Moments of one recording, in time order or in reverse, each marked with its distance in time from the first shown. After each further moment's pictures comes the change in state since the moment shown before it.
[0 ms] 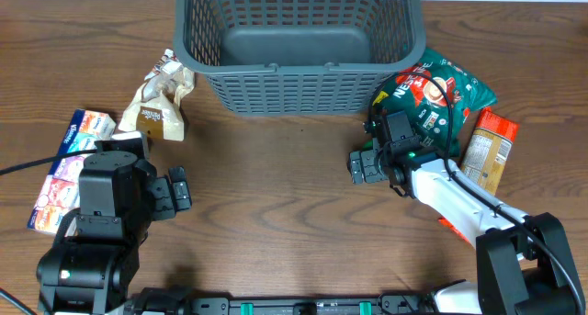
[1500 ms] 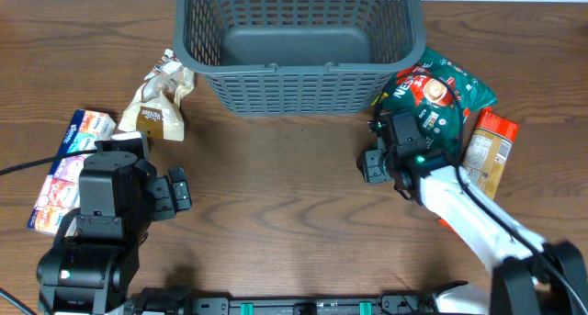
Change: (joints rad) left arm 0.000 0.000 0.000 -0.002 0.000 0.000; right arm 0.000 -0.124 0.001 -0.082 0.003 0.028
